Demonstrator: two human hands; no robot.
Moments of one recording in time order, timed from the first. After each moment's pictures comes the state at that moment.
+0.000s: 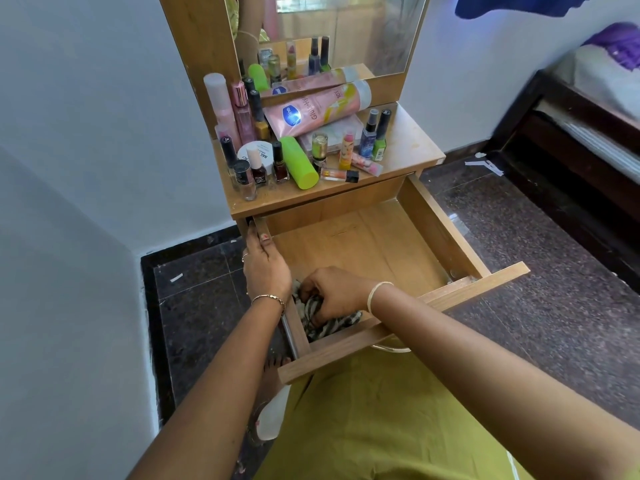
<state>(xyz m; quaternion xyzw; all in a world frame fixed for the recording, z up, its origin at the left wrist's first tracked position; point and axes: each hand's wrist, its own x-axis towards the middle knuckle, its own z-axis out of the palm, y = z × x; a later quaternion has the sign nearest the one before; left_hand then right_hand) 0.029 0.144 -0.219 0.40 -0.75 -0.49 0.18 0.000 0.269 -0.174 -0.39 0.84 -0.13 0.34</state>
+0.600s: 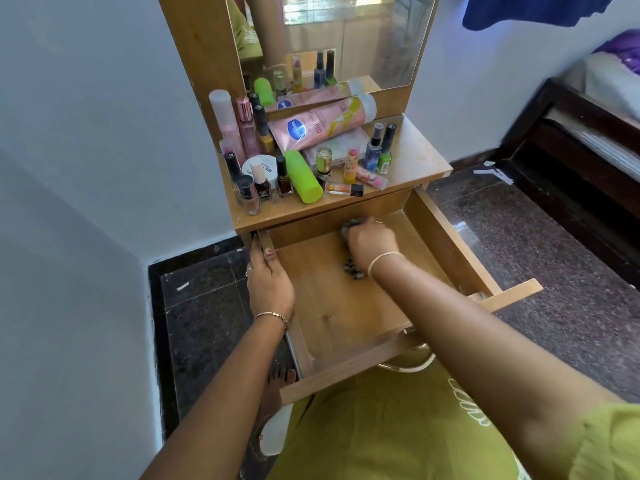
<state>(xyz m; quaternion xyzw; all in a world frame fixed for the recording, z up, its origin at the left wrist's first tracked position) 0.030 0.145 -0.216 0.40 -0.75 -0.50 0.17 -0.083 0.272 -0.179 -0.24 0.96 0.07 0.10</state>
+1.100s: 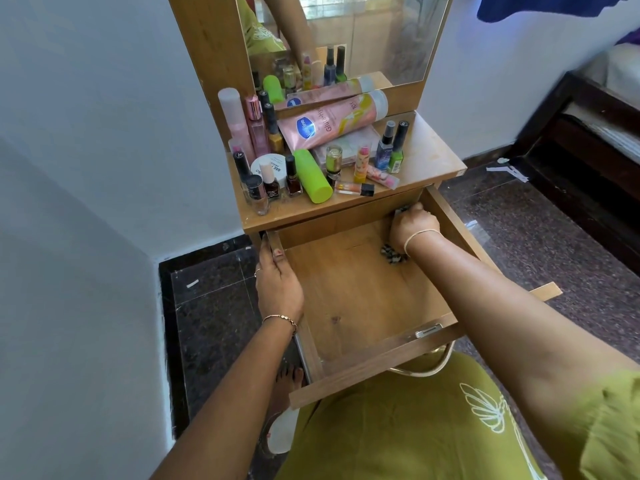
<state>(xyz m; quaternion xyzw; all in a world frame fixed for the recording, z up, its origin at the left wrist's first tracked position) 0.033 0.148 -0.210 0.40 -0.75 -0.50 0.17 -0.127 0.304 -0.177 -0.08 0.98 0.08 0.15</state>
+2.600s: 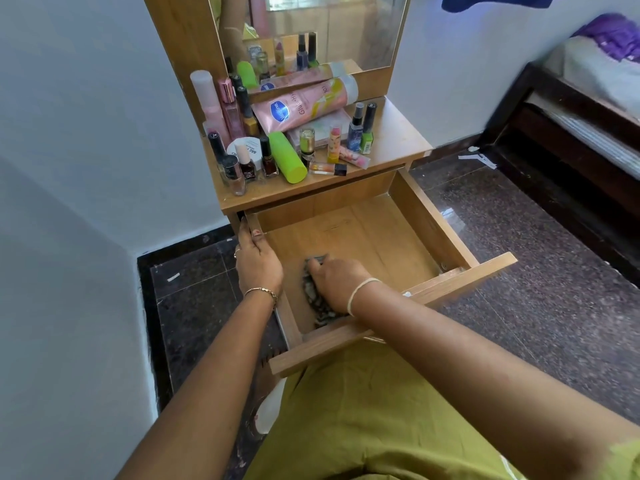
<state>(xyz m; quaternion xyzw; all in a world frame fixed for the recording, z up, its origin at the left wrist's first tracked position) 0.032 0.145 -0.217 0.40 -0.76 -0.49 0.17 0.012 0.275 -0.174 -0.34 0.91 0.12 0.21</state>
